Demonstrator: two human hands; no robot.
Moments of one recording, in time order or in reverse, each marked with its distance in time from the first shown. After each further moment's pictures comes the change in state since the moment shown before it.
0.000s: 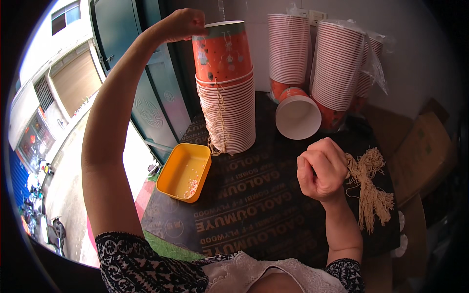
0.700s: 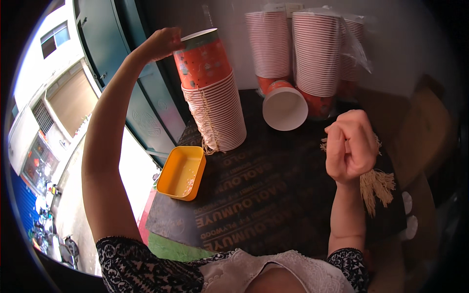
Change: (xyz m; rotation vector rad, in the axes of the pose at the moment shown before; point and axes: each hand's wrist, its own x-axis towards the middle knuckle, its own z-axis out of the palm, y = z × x) left_hand -0.006 0.016 0.007 0.070 0.032 -0.064; right_hand 0.015 0.001 -0.063 -0.064 0.249 0.071
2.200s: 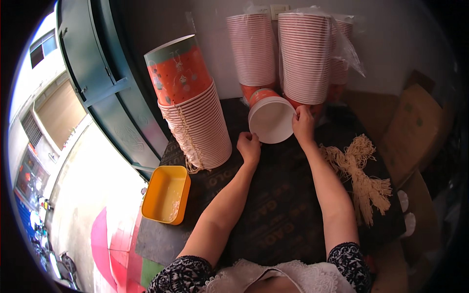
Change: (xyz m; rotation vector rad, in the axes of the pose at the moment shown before) left_hand -0.062 0.212 0.398 -1.116 0.482 -0.751; right_hand -0.168 0.230 0.107 -0.323 -0.164 0.540
